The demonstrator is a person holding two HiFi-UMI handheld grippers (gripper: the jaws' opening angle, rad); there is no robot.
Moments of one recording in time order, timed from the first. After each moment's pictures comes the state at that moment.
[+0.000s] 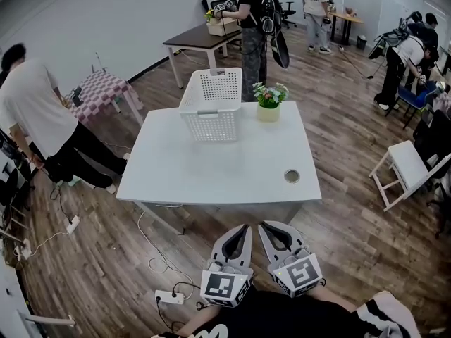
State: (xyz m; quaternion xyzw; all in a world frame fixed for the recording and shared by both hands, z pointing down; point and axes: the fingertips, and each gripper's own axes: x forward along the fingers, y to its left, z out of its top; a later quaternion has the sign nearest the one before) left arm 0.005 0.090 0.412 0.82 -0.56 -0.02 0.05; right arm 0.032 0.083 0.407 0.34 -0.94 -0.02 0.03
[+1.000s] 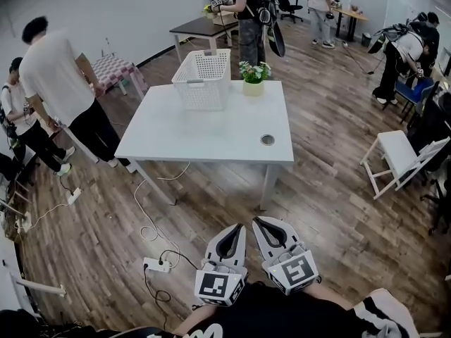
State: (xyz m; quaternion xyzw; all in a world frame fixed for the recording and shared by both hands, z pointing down) left arm 0.122 0.249 0.422 0.80 -0.60 -0.02 0.06; right arm 0.150 0.234 0.404 0.31 -0.95 -0.01 0.02
